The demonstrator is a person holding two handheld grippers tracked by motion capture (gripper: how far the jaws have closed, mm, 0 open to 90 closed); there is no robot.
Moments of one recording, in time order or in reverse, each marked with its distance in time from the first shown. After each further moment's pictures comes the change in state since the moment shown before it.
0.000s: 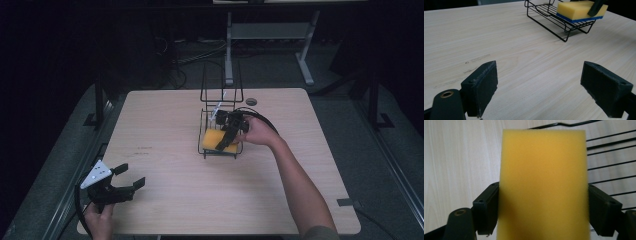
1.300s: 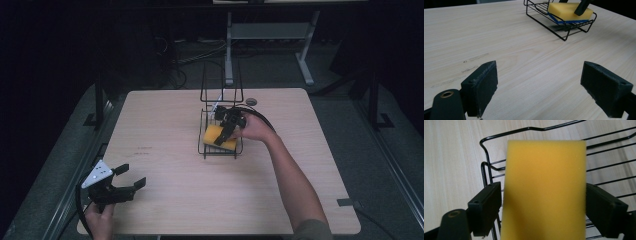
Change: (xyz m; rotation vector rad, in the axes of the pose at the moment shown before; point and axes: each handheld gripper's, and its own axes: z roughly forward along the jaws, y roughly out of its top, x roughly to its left) left arm 0.000 -0.001 0.002 0.007 -0.007 -0.004; right arm -0.024 0.004 0.013 -0.015 -0.038 0.031
